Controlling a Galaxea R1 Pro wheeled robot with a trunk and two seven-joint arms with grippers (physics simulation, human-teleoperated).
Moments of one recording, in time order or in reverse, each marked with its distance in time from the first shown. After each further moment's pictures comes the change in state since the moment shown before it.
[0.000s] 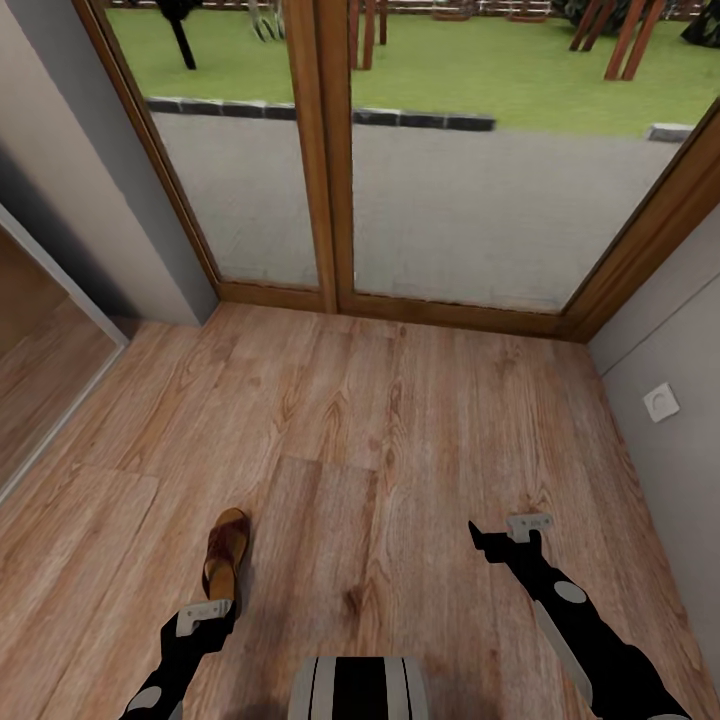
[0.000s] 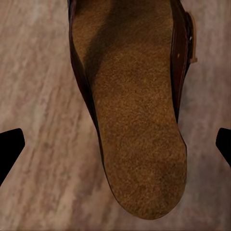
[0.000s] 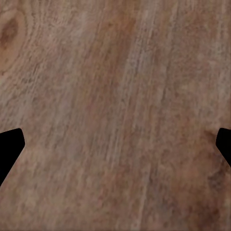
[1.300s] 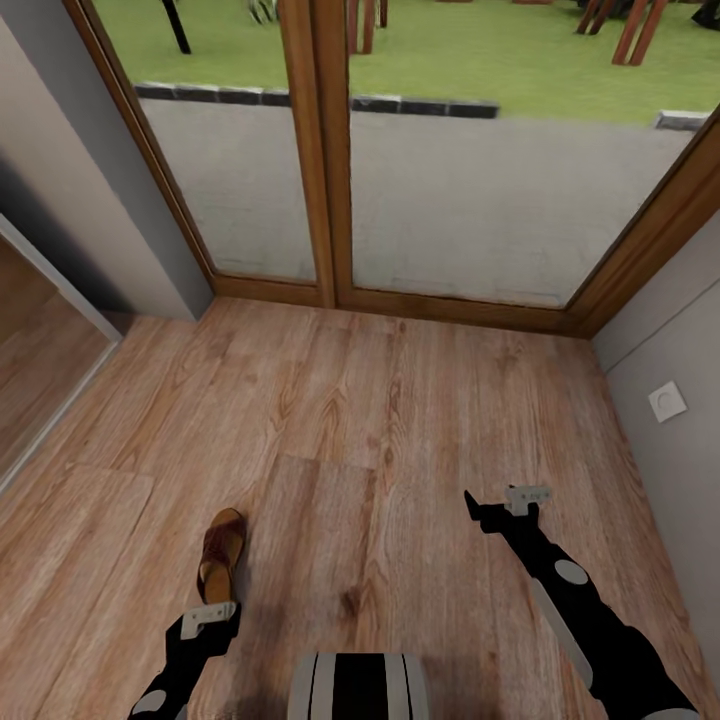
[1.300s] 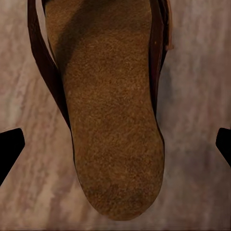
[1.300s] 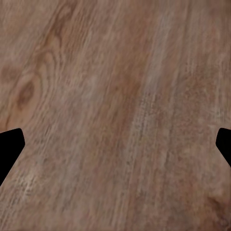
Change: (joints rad) left arm 0.005 -0.012 -0.004 0.005 -0.001 -0.002 -0.002; right arm 0.000 -0.001 -0.004 -0.162 0.000 0.002 -0.003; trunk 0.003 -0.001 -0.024
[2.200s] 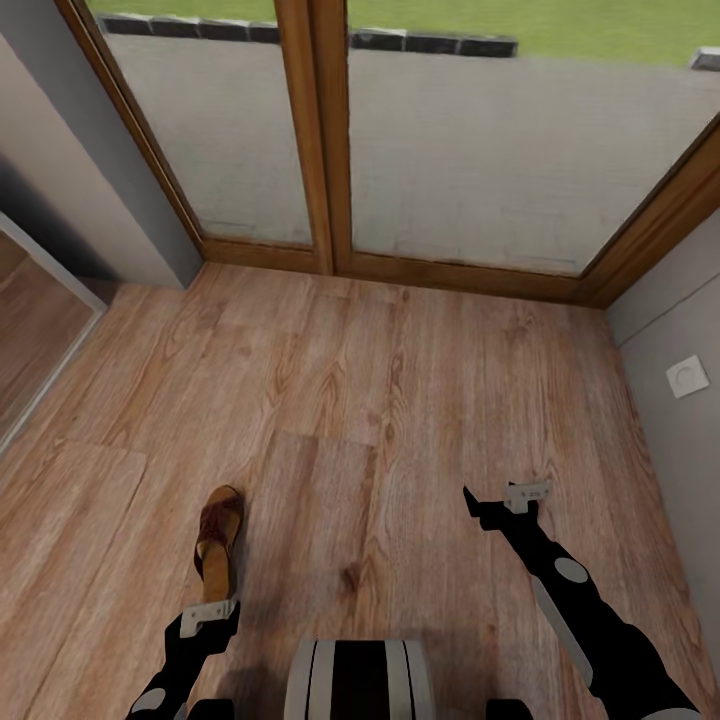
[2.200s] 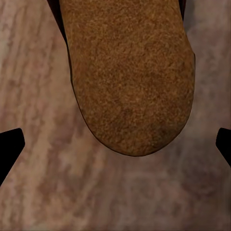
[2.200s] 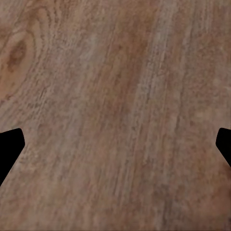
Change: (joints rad) left arm -0.002 0.001 0.004 -0.005 0.000 0.000 0.000; right arm 0.000 0.000 0.001 -0.017 0.000 0.000 0.000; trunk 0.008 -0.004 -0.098
